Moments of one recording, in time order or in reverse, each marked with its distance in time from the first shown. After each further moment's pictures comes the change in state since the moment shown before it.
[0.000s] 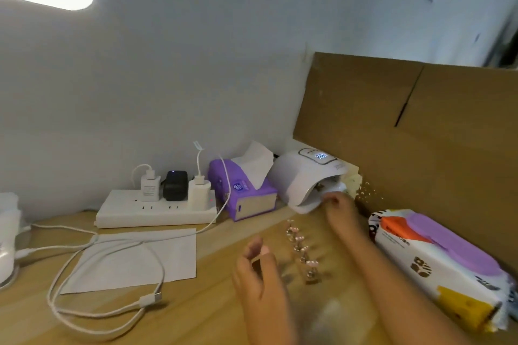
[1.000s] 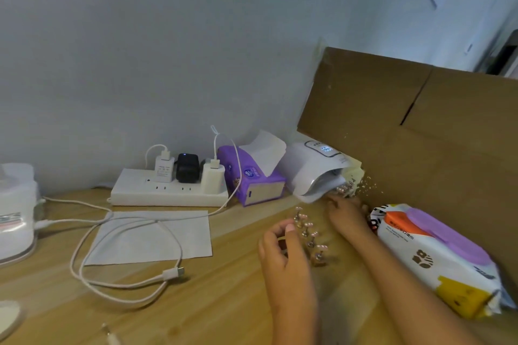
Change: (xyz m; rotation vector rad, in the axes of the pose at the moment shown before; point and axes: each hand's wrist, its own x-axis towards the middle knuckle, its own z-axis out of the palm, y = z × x) left_hand 0.004 -0.011 0.003 -0.102 -0.130 0.043; right_hand -0.016 0.000 -0.002 -0.510 -0.075 0.102
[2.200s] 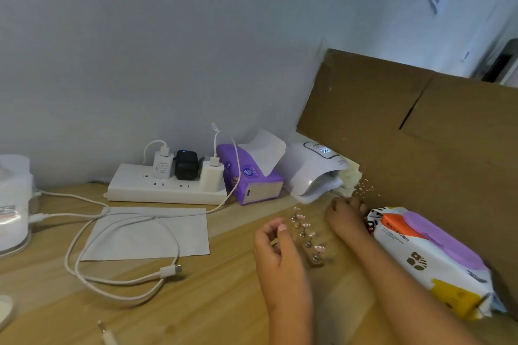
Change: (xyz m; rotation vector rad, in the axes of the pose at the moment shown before) left_hand -0.001 0.008 -0.001 -0.025 0.059 -0.054; right_hand -0.010 -0.006 -0.006 -0.221 0.020 -0.021
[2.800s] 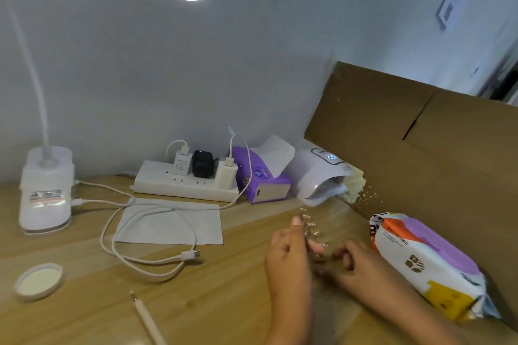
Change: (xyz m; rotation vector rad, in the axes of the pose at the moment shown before) left_hand -0.011 0.015 -0.005 0.031 -0.110 0.037; right_hand -0.126 0.024 -0.043 0.149 -0.136 -0.333
